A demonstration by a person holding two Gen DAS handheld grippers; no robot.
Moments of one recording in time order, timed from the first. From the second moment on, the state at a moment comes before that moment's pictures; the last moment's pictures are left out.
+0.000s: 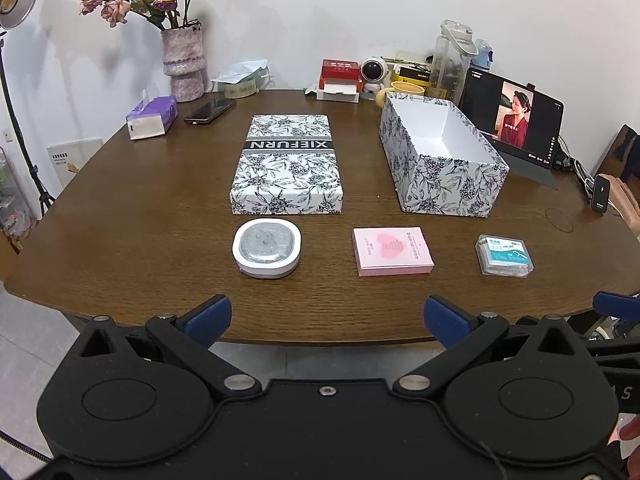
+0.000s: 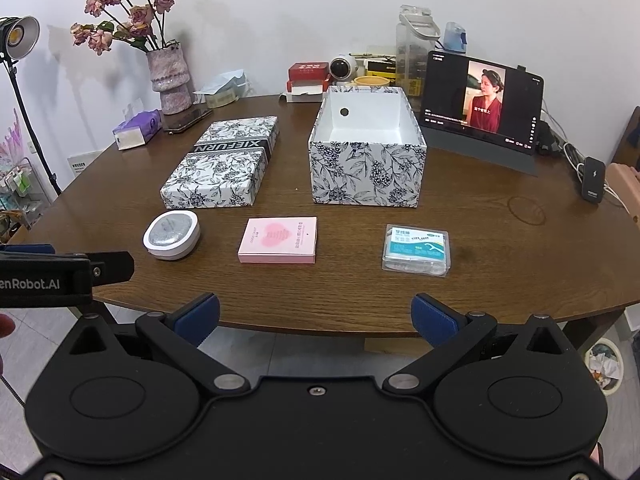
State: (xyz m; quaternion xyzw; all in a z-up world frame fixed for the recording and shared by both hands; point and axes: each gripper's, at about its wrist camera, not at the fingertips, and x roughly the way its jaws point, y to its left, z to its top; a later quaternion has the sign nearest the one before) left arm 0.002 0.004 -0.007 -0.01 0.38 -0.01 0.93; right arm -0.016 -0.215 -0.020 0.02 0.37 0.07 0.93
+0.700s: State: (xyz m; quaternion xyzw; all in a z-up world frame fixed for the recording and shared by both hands) left arm -0.002 -0.005 -0.005 -0.01 0.37 -0.01 0.93; right arm -0.021 -0.220 -0.019 0.02 0.37 0.07 0.93
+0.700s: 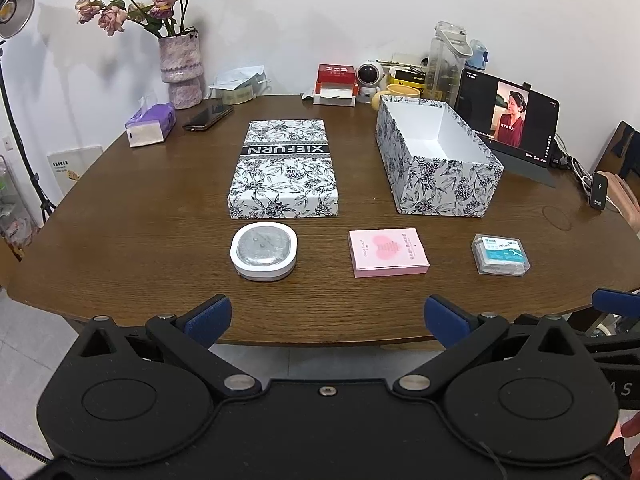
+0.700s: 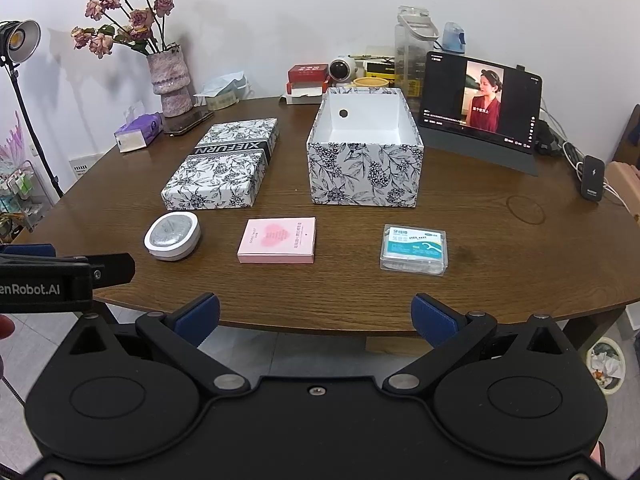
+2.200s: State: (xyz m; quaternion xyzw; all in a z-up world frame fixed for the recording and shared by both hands) left arm 0.067 -0.002 -0.015 -0.01 0.40 -0.01 0.92; right arm 0.042 -0.223 -0.031 0.02 0.41 0.07 0.91
